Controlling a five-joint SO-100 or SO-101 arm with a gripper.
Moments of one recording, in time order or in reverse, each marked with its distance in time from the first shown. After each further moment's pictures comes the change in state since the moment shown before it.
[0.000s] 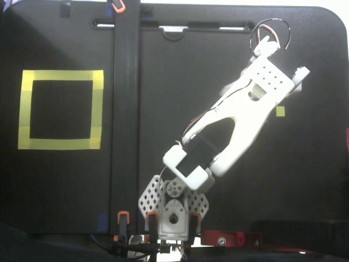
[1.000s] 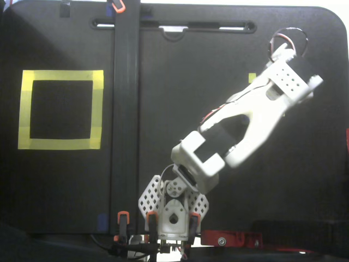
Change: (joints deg) arm 5.3 -11.3 1.1 -9.6 -7.3
